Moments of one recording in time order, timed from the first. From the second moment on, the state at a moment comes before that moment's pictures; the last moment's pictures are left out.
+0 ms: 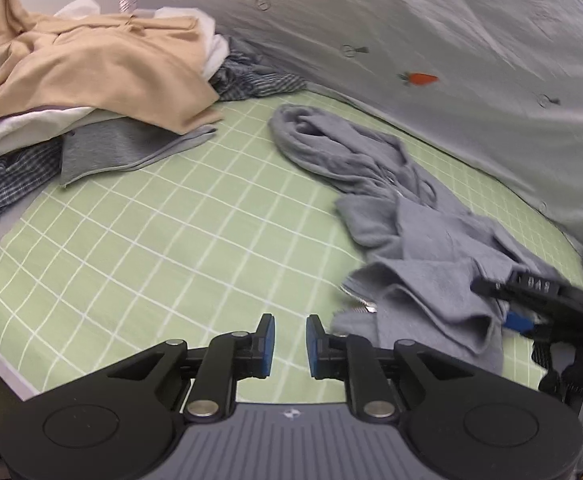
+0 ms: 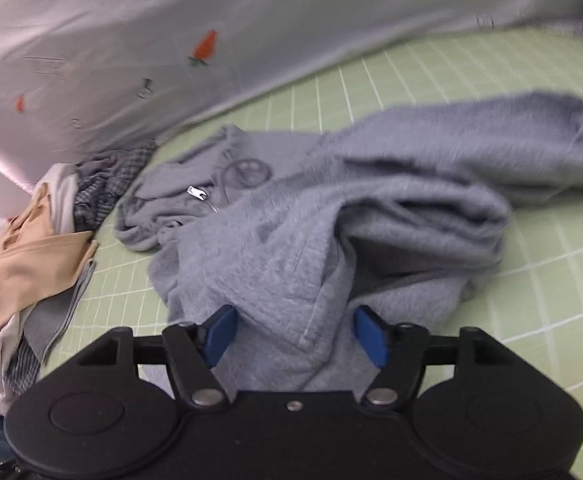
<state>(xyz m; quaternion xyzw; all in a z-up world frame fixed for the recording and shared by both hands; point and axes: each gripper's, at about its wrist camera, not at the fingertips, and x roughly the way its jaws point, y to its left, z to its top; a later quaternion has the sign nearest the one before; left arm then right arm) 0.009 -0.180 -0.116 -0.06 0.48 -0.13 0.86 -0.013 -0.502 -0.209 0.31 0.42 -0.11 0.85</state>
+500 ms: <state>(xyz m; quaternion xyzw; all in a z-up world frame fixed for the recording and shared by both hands) 0.016 -0.286 -0.135 -0.04 0.51 -0.20 0.83 -0.150 -0.574 -0.158 0.15 0.38 -0.22 0.89</state>
